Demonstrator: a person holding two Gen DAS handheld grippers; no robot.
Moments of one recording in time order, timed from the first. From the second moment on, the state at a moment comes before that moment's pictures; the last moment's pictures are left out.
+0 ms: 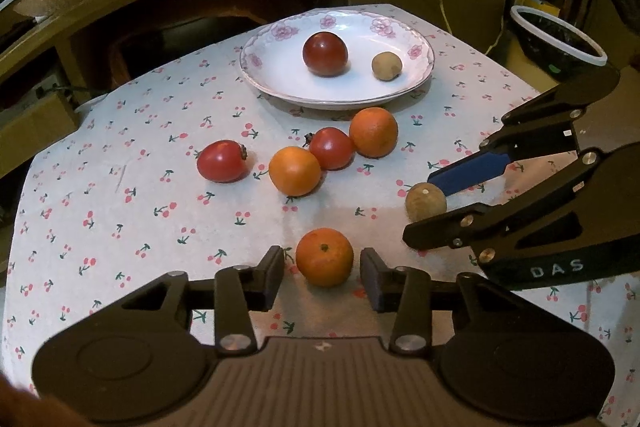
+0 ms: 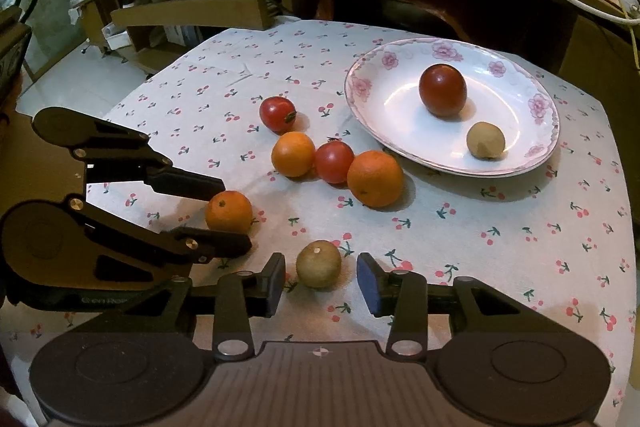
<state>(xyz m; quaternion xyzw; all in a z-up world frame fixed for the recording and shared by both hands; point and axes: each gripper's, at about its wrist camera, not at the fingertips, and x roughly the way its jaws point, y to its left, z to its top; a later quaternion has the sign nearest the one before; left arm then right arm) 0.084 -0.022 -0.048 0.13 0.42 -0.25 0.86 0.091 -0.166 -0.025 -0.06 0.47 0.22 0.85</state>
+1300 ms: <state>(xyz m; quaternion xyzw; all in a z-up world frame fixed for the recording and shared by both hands) 0.140 -0.056 -0.005 0.10 0.38 -0.24 0.89 0.131 -0.200 0.008 0.00 0.44 0.15 0.88</state>
